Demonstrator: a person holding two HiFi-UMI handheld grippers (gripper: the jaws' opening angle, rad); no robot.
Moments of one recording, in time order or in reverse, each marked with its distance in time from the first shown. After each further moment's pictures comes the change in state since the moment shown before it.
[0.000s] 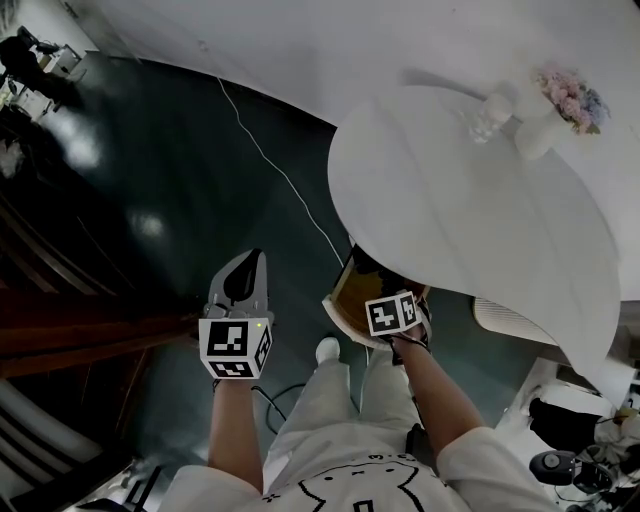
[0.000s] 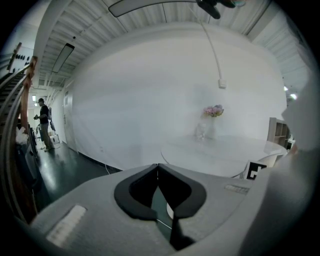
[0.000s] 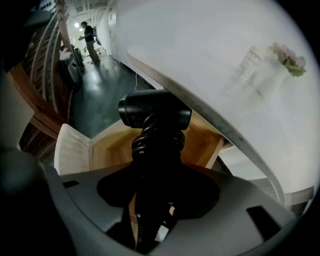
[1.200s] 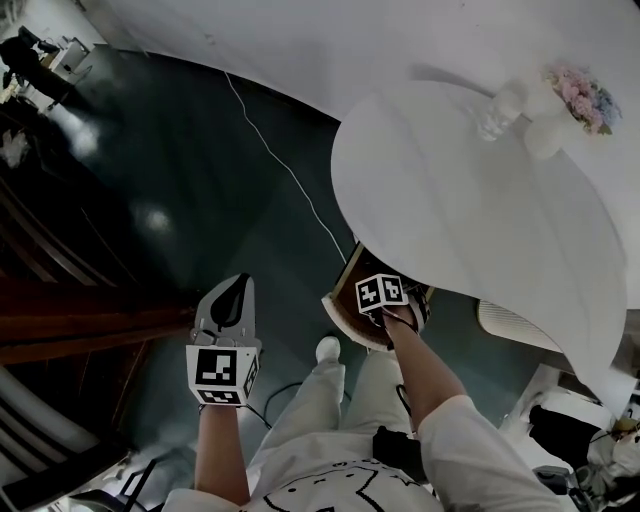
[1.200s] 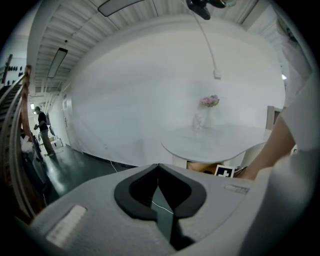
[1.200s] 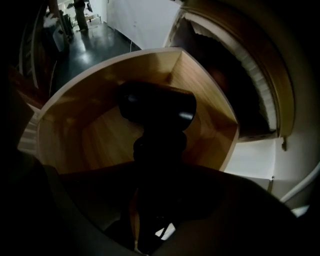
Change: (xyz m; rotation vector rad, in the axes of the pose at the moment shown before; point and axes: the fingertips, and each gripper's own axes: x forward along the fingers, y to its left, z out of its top) left arm -0.038 -0.007 -0.027 0.078 0.077 0.025; right arm 0.080 -0.018 -0.030 -0.079 0.267 -0.149
